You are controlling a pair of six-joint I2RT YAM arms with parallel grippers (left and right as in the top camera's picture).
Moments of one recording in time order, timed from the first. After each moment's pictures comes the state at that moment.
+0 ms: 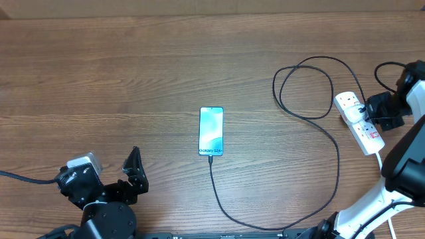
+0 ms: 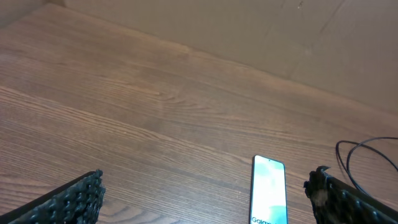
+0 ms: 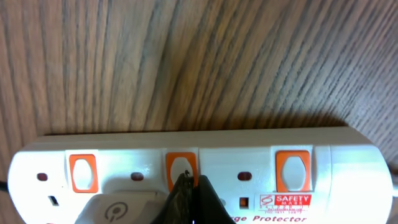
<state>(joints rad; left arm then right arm) -0.98 0.49 0.99 -1.23 -0.92 -0.91 -0.51 2.02 1.48 -0.97 -0.04 0.77</state>
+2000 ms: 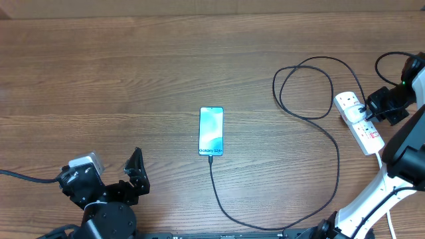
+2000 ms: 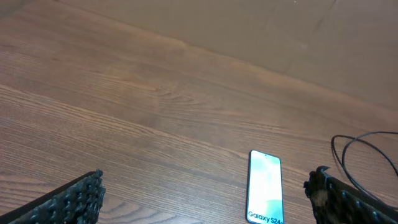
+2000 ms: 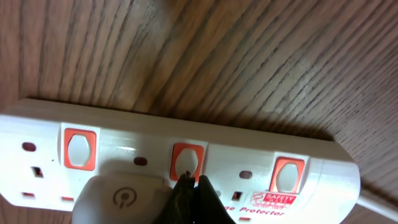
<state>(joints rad) -0.98 0.49 0.99 -1.23 -0.89 -0.91 -0.52 2.18 1.73 -1.22 -0.07 0.51</state>
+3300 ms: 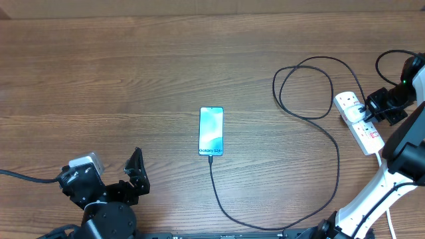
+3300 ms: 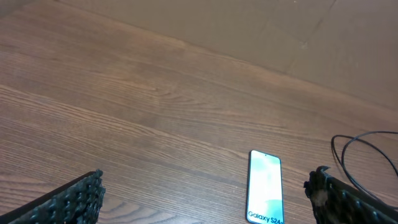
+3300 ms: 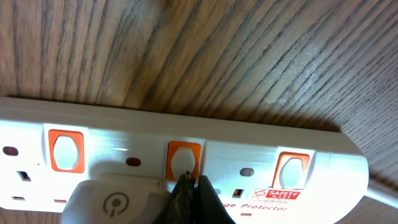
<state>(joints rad) -0.98 0.49 0.99 -1.23 -0.89 -0.91 -0.52 2.23 1.79 -1.29 -0.09 0.53</state>
